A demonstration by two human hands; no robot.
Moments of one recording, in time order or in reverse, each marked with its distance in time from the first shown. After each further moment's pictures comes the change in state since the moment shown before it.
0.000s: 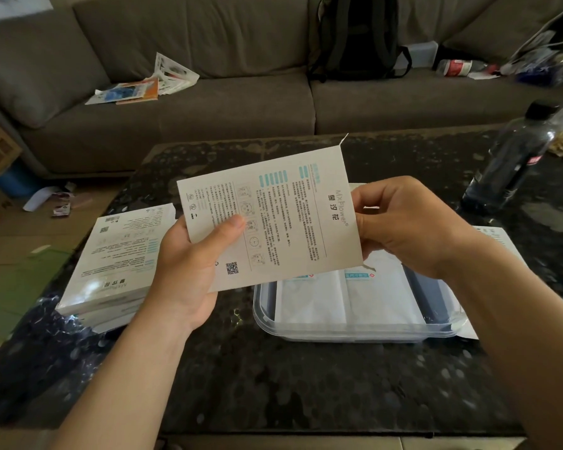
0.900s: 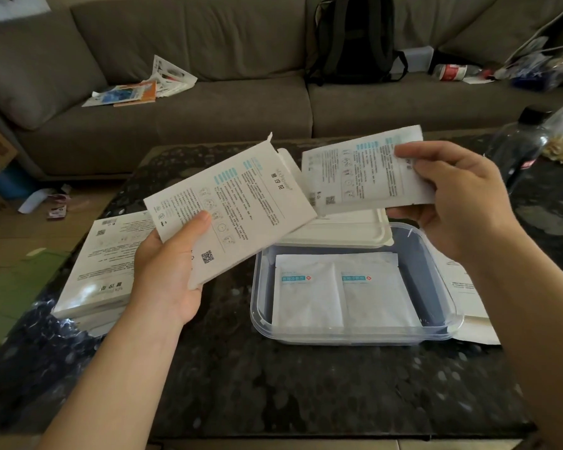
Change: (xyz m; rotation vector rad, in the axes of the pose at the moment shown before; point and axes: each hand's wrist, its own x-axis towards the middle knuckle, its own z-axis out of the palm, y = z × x) left_hand 0.010 0.004 -0.005 -0.115 0.340 -0.112; right_hand 0.005 0.003 -0.033 0.418 0.557 0.007
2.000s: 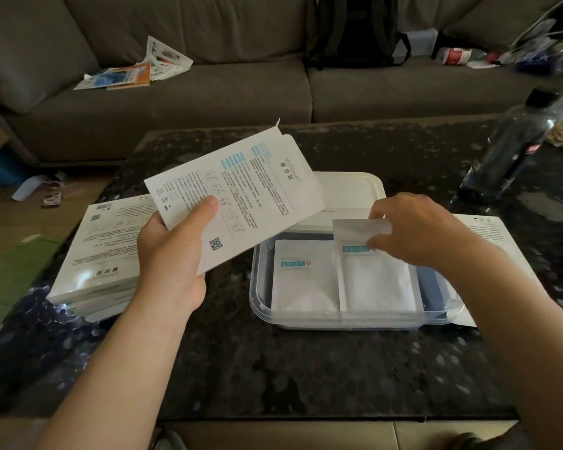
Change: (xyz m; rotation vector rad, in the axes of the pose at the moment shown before) left_hand -0.004 -0.008 0.006 0.021 0.021 0.079; right_hand 0.010 0.052 0.001 -1.513 -0.376 -0.095
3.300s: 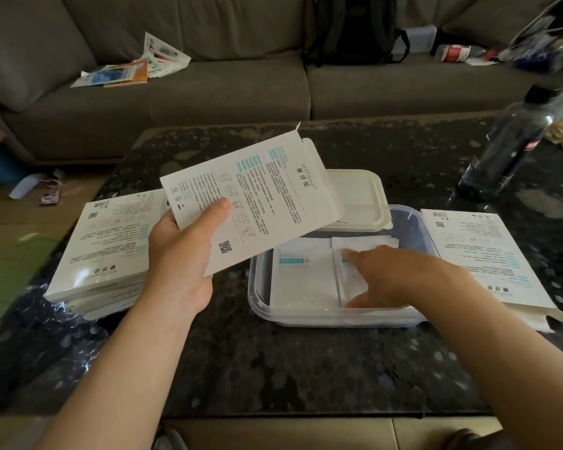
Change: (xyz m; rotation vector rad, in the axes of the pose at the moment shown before) left_hand -0.003 -0.005 0.002 0.056 -0.077 -0.050; right_hand -0.022 -0.025 0.024 -0.202 -0.508 -0.112
